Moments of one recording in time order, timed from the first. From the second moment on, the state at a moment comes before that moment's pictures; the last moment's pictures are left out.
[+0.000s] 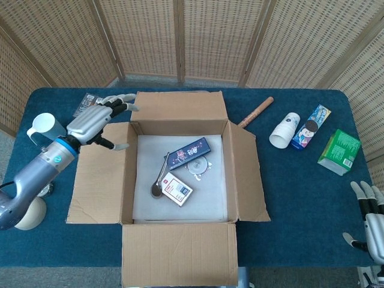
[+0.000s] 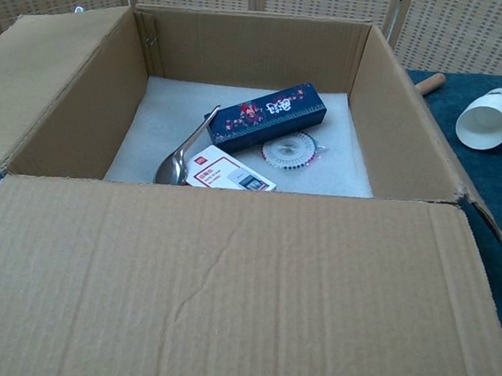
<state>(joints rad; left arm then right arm) -0.79 -0.90 -0.38 -1.70 1.30 0.65 -0.39 -0.03 -0.87 0.02 -1.99 -1.44 1.52 -0.22</state>
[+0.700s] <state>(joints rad) -0.26 -0.85 -0.10 -1.69 1.60 1.34 -0.31 -0.03 -0.93 0.06 -1.92 -1.49 1.58 -0.17</state>
